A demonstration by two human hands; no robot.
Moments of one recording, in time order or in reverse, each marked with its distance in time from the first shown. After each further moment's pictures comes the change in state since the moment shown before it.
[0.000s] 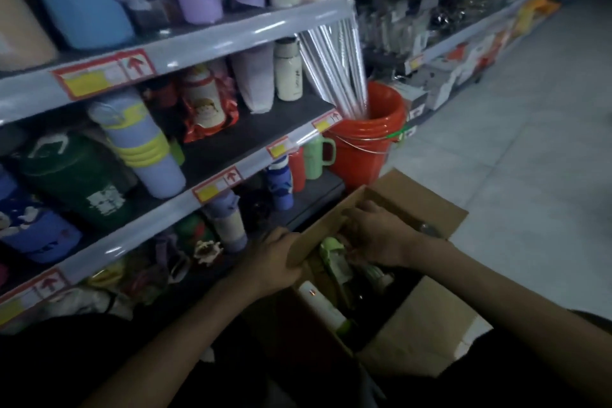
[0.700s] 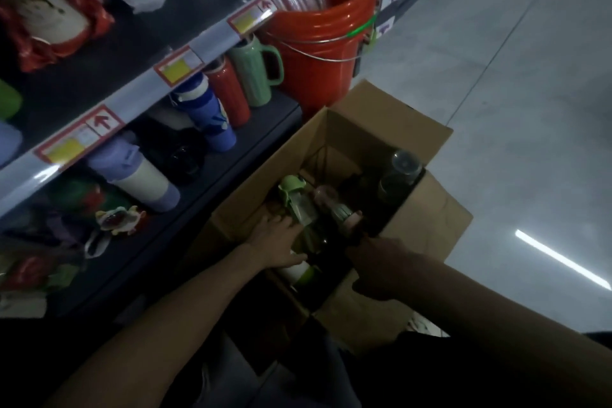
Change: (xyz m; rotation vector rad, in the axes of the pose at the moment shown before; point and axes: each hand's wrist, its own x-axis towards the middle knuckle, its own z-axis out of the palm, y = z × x) left_hand 0.112 0.021 0.191 0.356 -0.504 0.155; right_hand -0.024 0.093 0.110 -0.115 -0.608 0.076
